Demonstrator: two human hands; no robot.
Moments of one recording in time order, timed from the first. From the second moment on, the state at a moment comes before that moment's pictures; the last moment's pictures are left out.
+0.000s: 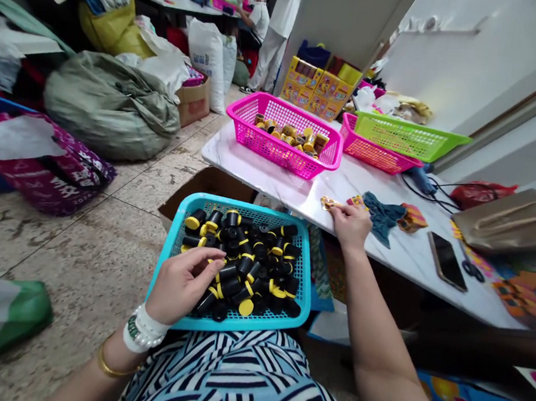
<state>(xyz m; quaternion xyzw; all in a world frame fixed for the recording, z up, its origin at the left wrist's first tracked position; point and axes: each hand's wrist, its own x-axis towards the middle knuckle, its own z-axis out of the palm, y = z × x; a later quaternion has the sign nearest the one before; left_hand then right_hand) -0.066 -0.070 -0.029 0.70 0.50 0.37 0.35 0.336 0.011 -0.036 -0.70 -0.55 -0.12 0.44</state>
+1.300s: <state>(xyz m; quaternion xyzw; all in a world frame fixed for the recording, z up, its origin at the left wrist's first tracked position) -0.013 0.006 -0.010 0.51 0.40 0.35 0.68 0.192 0.017 0.003 -0.59 -0.64 0.31 0.39</state>
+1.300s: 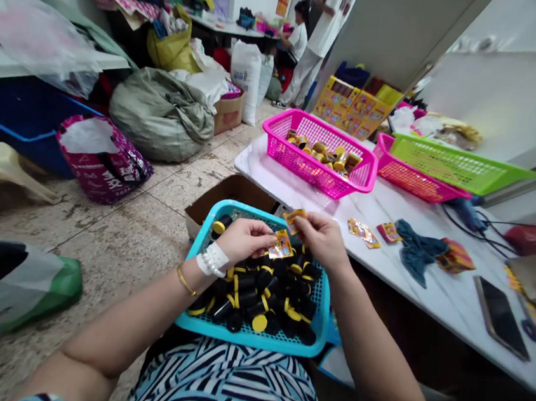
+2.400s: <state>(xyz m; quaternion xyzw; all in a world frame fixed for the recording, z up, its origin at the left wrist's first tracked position) -0.036 -0.106 -0.021 0.50 0.54 0.47 0.49 0.114 -0.091 -0.060 -0.56 -0.56 0.32 0.52</state>
